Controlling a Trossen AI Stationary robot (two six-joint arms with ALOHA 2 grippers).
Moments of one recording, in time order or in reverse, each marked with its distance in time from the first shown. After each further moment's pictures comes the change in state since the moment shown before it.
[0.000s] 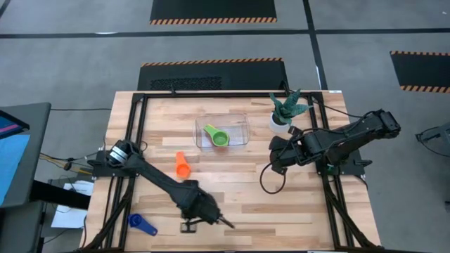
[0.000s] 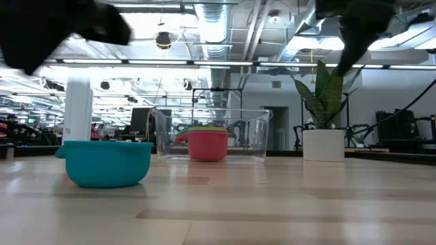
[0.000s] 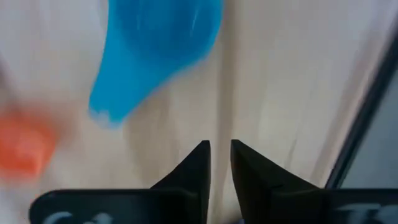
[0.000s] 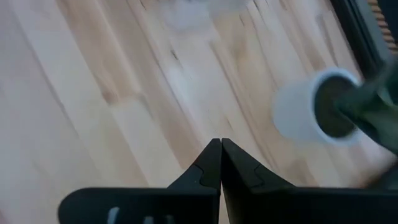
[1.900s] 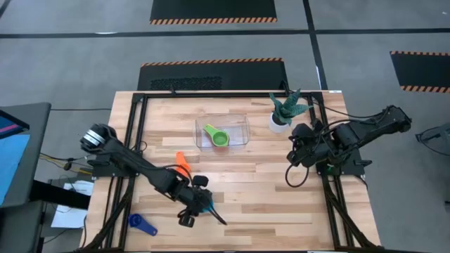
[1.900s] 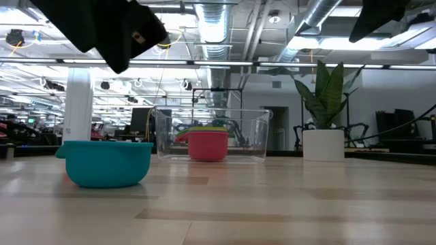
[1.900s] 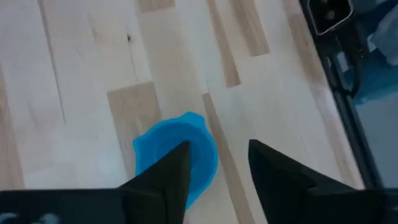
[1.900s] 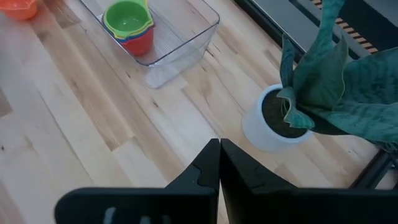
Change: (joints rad) left arm 0.022 -0.324 -0.495 0.766 -0.134 0.282; right arm 0.114 -0.276 0.000 -0.093 0.213 0.226
